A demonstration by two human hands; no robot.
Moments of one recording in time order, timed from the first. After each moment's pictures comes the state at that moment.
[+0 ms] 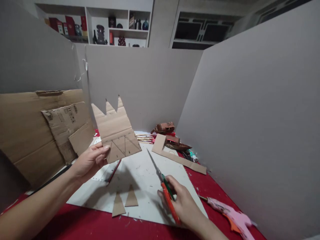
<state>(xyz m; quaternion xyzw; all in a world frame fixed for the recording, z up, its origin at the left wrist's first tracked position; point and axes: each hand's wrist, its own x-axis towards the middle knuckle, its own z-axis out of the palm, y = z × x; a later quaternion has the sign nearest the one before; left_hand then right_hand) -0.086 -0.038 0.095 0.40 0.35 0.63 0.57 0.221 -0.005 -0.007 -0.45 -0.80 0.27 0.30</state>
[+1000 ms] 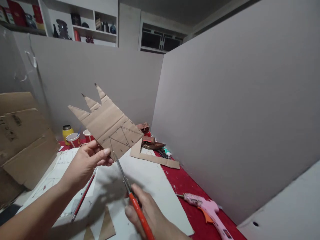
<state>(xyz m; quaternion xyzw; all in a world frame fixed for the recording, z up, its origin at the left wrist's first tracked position) -0.020 0.036 0.107 0.54 0.33 0.58 0.52 0.189 -0.001 -0.009 -0.35 -0.72 0.48 0.37</state>
